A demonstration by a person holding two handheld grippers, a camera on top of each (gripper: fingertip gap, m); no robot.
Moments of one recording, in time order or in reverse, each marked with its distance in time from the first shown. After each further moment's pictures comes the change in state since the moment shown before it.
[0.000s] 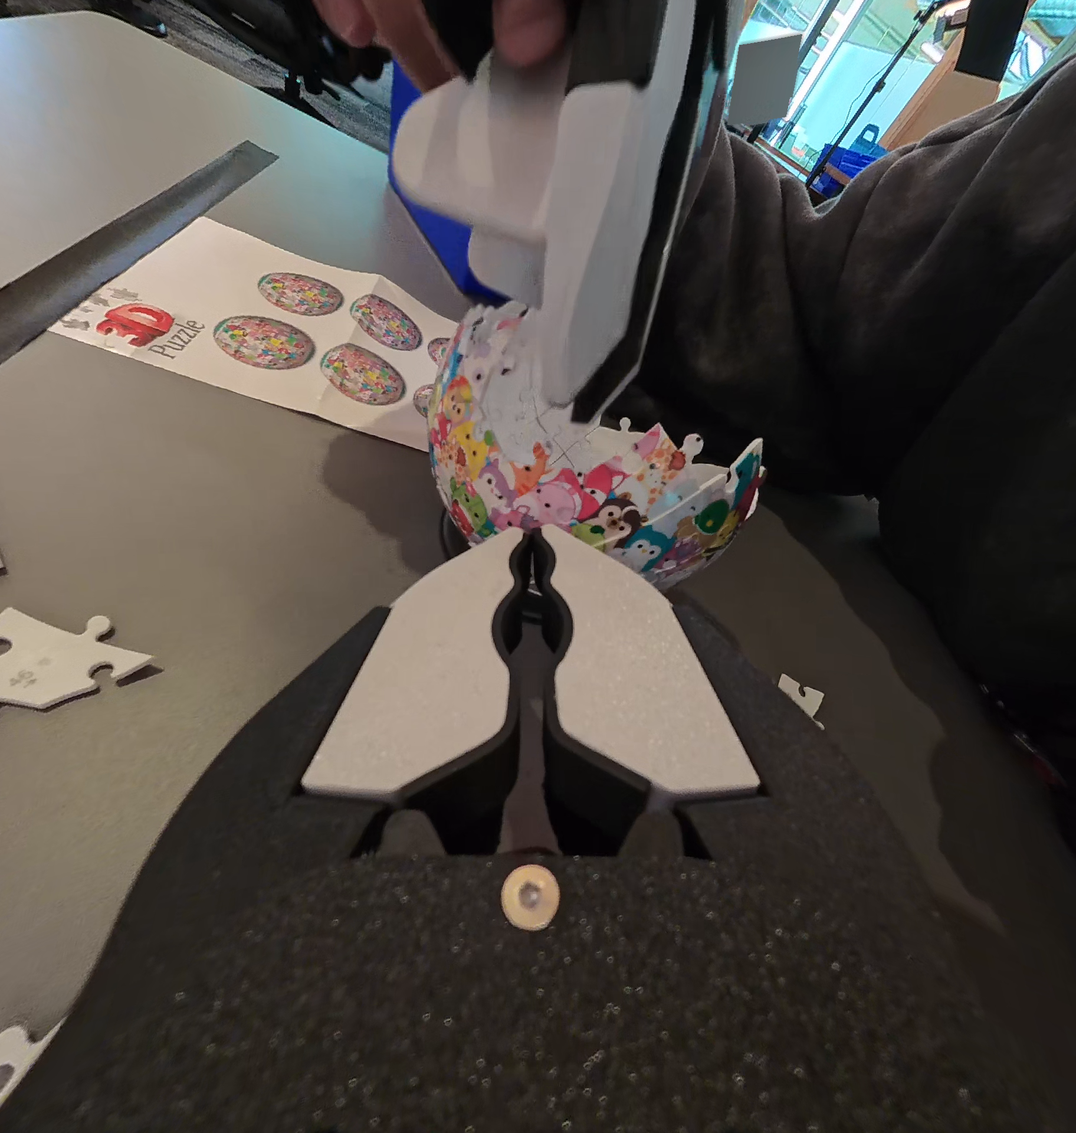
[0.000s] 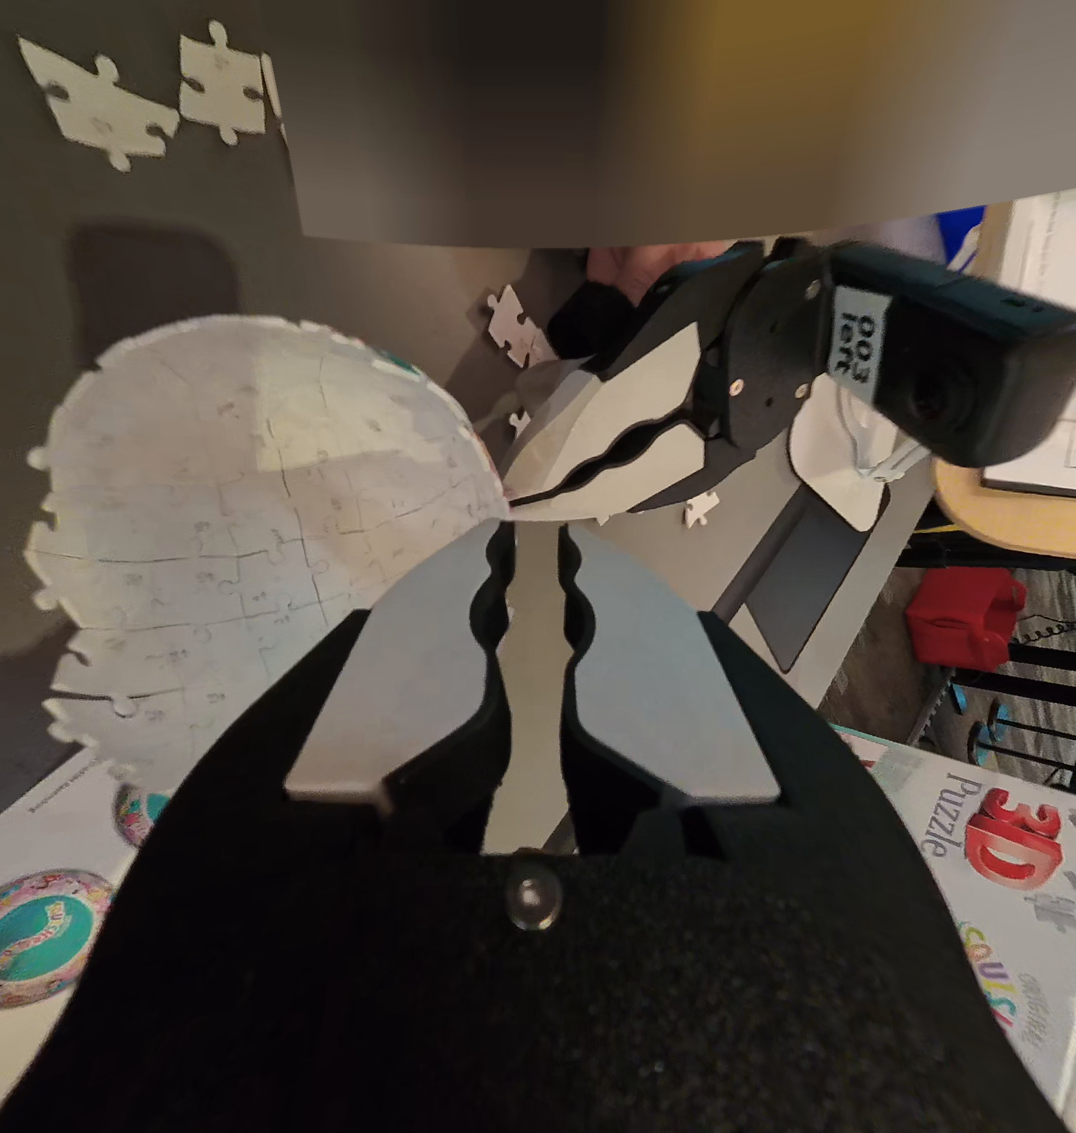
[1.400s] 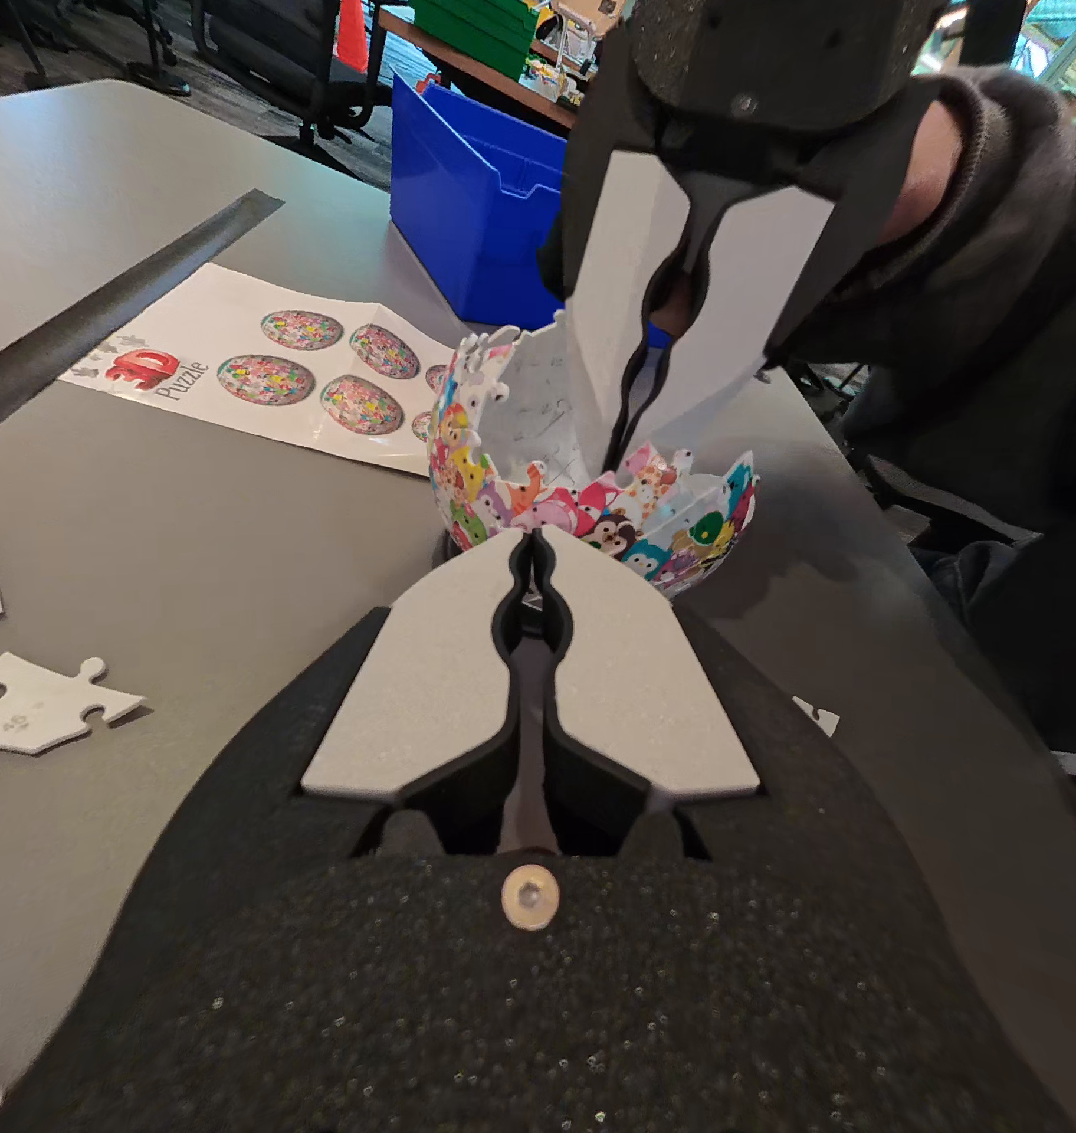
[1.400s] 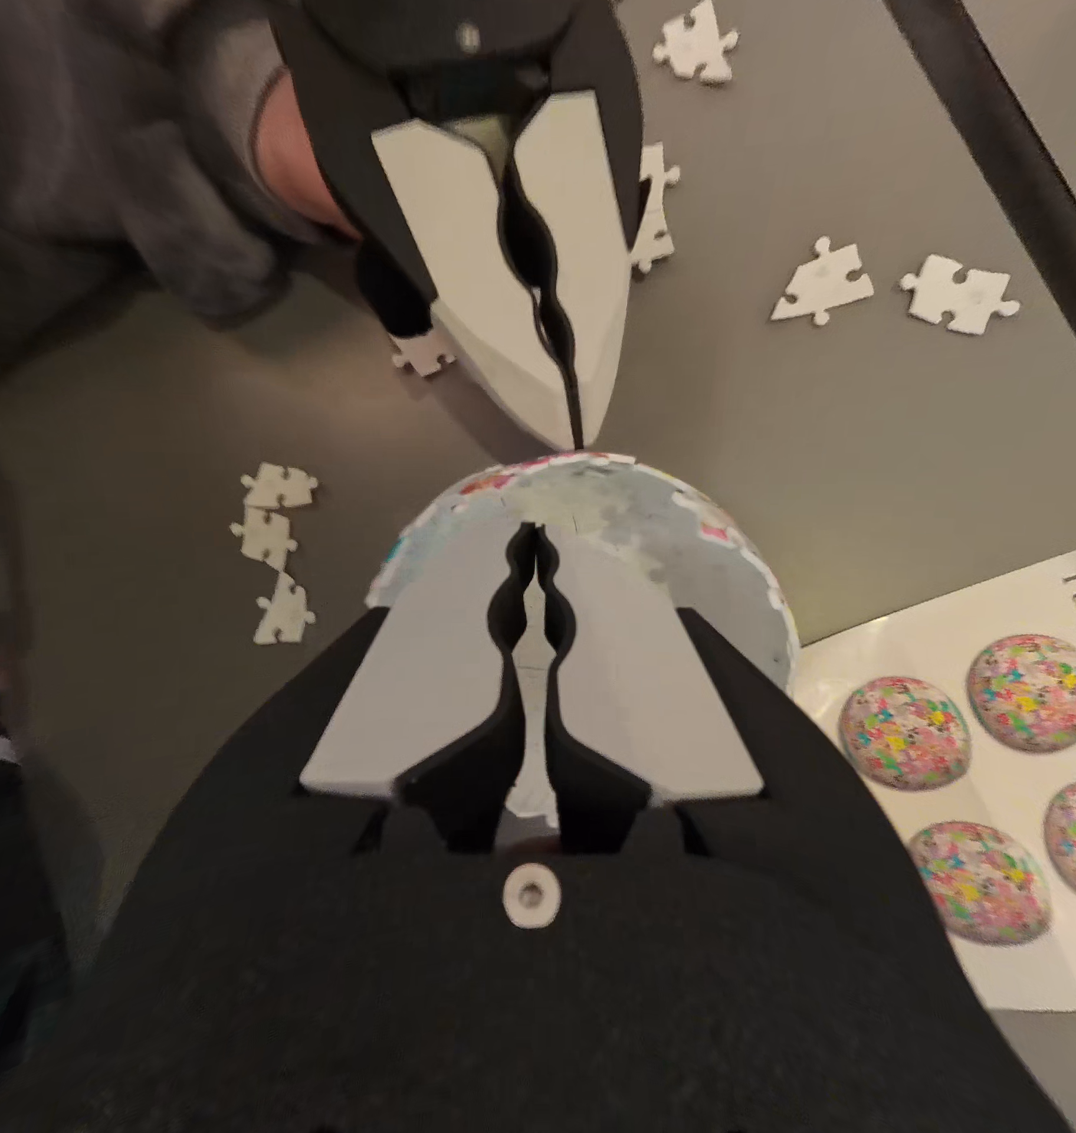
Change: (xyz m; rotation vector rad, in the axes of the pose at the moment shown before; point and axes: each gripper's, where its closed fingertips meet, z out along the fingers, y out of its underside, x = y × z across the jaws) left arm 0.005 -0.007 0.006 0.035 -0.016 0.045; right arm -0.041 -0.006 0.009 -0.166 0.118 1.417
